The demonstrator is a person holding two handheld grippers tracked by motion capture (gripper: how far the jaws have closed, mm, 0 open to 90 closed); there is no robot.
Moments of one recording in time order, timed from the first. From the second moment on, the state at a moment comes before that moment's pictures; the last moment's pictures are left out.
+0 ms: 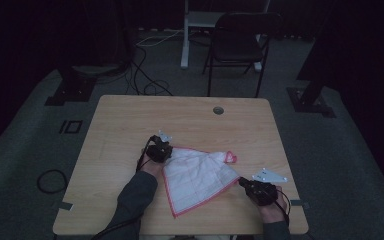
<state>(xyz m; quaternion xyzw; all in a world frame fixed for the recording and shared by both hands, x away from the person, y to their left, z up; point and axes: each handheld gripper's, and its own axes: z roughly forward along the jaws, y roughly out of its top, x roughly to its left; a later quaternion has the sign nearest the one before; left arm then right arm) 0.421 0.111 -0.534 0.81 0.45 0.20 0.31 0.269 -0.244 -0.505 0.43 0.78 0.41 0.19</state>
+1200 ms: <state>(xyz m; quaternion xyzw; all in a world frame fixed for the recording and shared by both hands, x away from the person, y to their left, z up) 0.345 0.124 -0.506 0.80 0.45 0.18 0.37 0.264 -0.233 -0.516 0.41 0.81 0.39 0.18</state>
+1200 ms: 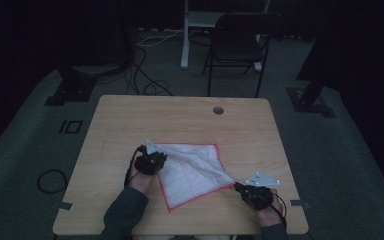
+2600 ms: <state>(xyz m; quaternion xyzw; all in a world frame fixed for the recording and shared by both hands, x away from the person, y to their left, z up) 0.302 0.186 -0.534 0.80 0.48 0.20 0.31 0.308 -0.196 -0.516 0.40 0.81 0.39 0.19</state>
